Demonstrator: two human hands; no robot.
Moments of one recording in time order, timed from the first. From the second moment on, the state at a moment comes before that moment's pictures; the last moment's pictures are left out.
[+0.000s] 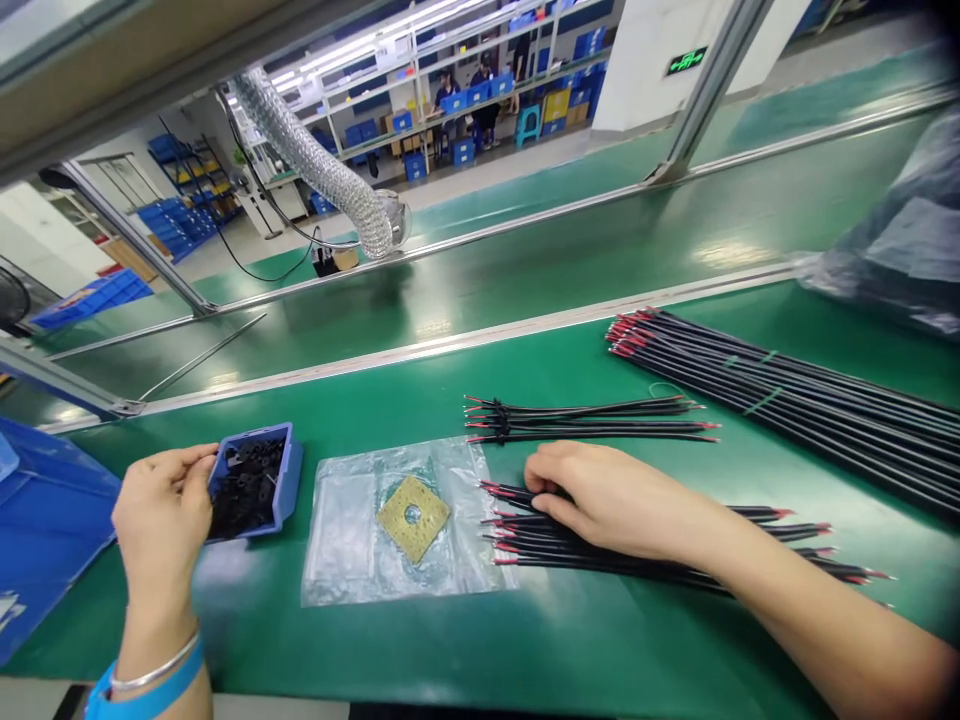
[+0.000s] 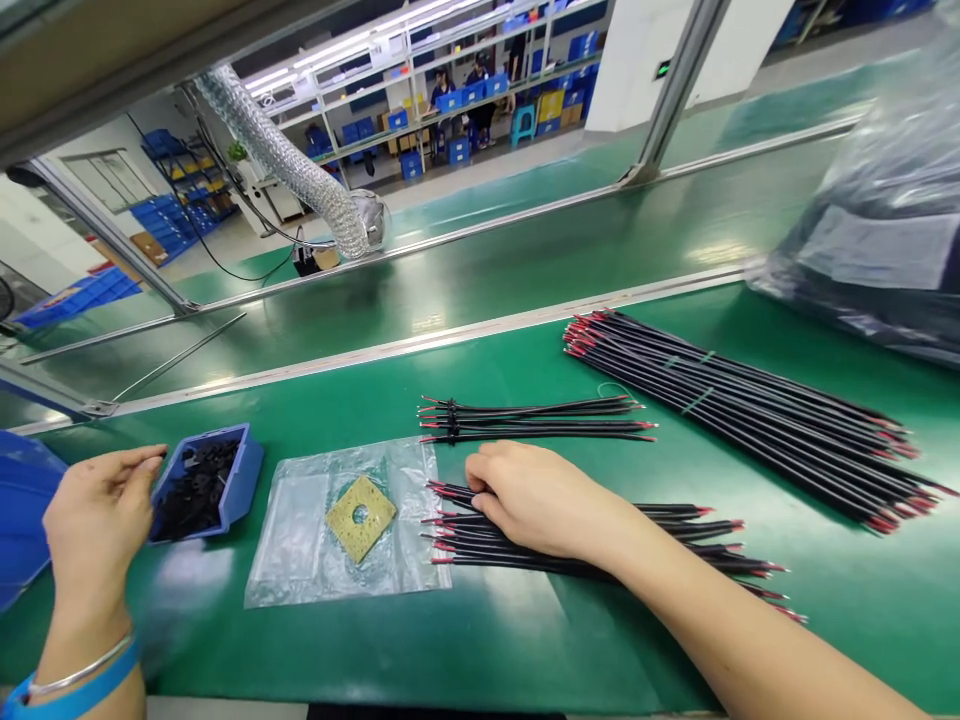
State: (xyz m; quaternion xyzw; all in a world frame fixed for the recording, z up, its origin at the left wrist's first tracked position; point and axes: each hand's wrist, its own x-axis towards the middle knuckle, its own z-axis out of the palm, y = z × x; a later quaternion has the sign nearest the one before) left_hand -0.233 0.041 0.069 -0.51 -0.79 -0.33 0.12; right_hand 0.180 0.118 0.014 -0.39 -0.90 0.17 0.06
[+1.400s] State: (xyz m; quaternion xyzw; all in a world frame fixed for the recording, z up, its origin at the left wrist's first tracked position) left_hand -0.043 0.002 0.007 -0.34 -0.54 -0.58 -0.51; right_hand 0.158 0.070 0.012 -0.26 -0.89 0.14 0.34
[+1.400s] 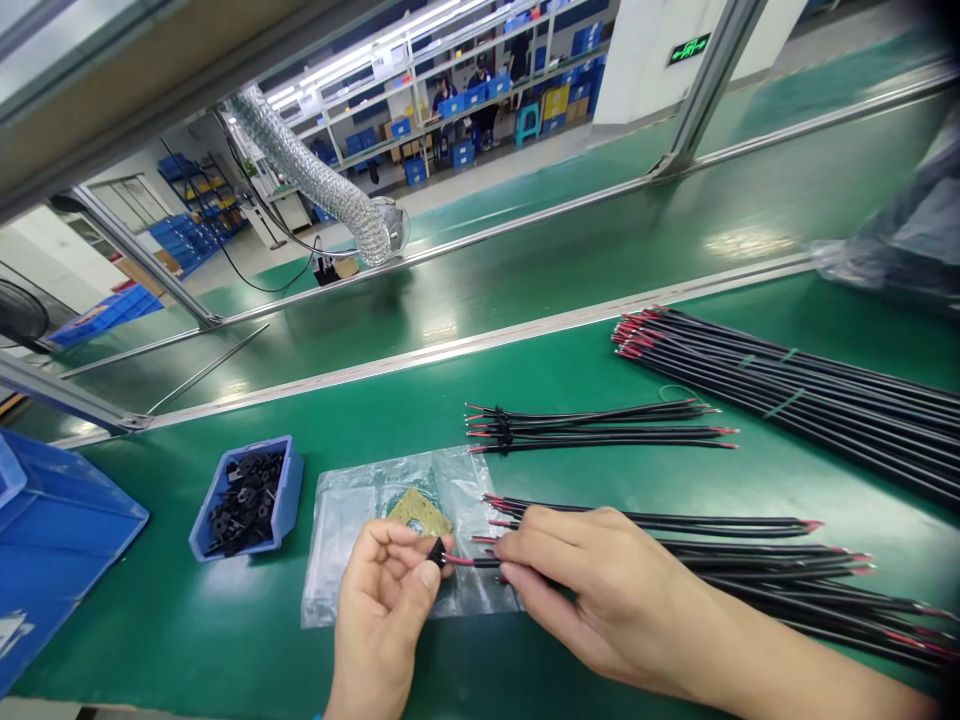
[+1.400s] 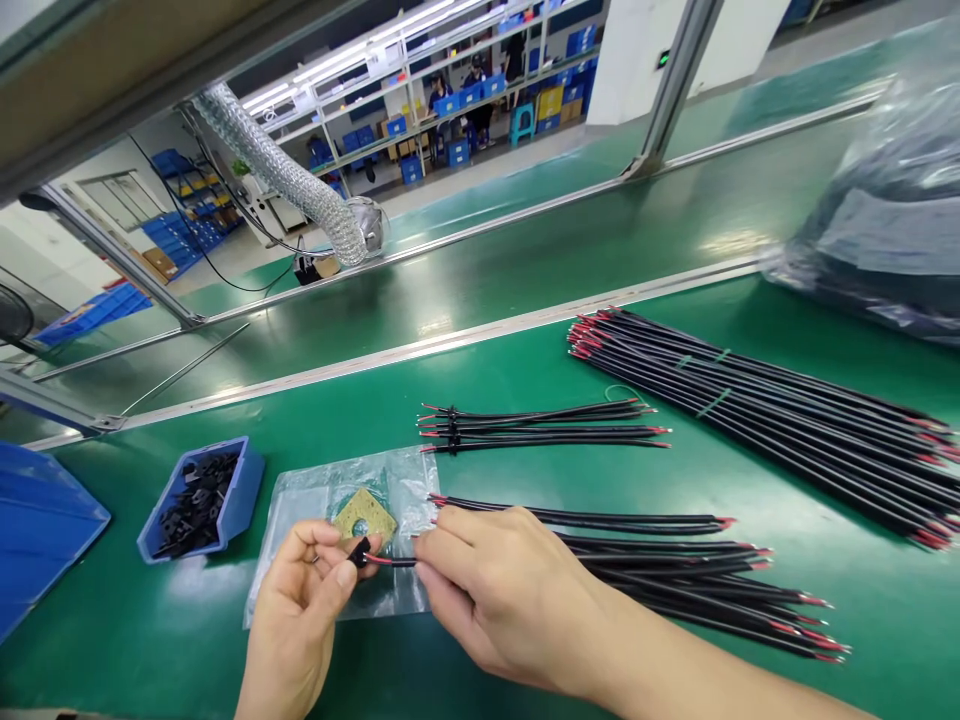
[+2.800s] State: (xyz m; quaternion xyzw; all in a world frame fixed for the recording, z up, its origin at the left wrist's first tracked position) left_hand -0.038 -0.004 0.005 -0.52 -0.46 -0.54 -0.47; right_hand 0.158 0.045 0.023 -0.21 -0.92 0.15 0.29
